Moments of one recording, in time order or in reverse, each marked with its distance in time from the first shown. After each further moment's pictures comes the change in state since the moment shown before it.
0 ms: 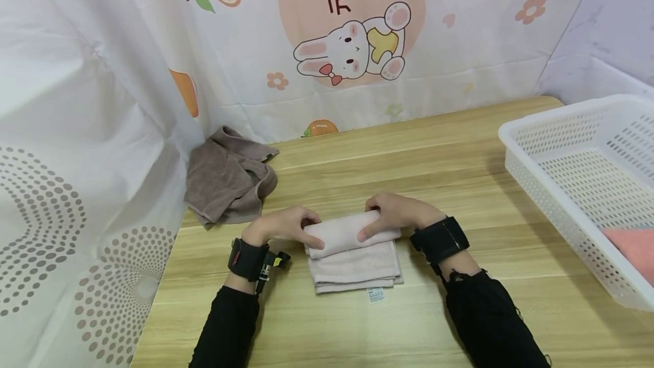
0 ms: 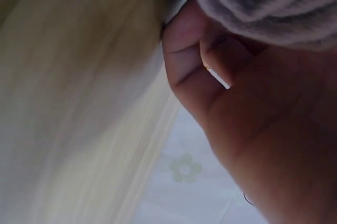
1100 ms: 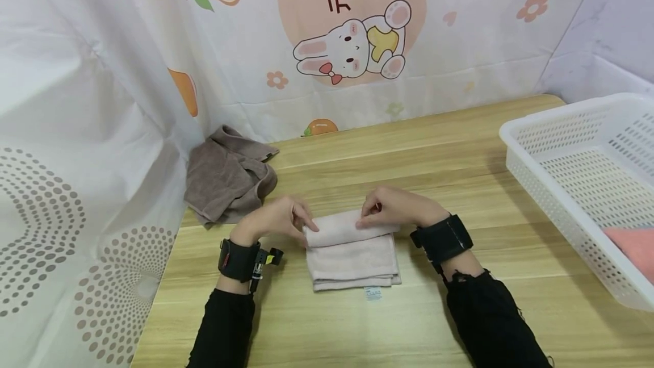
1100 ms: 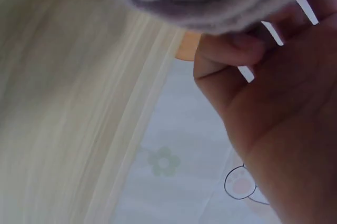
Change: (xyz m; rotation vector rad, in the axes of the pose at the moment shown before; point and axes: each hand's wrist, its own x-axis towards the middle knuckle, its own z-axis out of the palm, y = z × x) left_hand -0.017 0.005 -0.014 0.011 0.132 0.155; right_hand -0.008 -0.011 -0.010 -0.027 0.060 -0.298
